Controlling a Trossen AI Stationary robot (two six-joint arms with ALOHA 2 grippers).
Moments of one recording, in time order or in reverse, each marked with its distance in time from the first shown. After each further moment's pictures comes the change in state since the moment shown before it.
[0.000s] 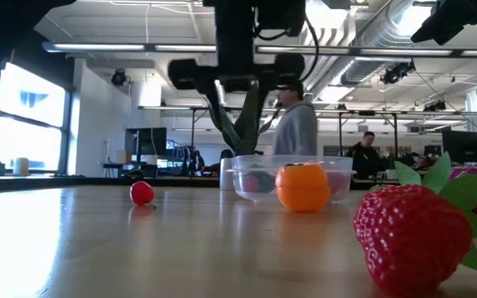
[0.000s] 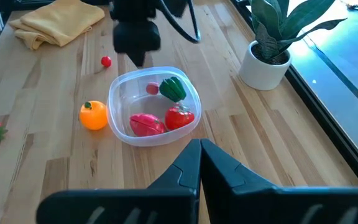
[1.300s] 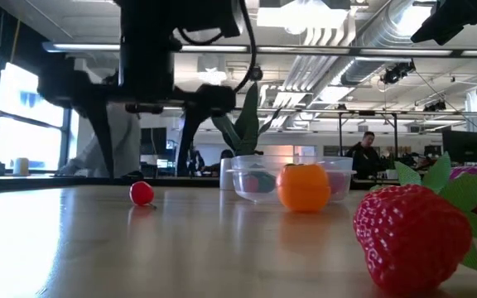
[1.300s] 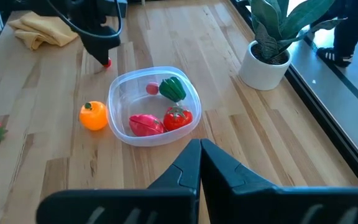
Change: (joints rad) left arm -0.254 -0.261 -0.681 0.392 -0.067 -0.672; right arm 0.000 0.000 0.000 0.000 0.000 0.000
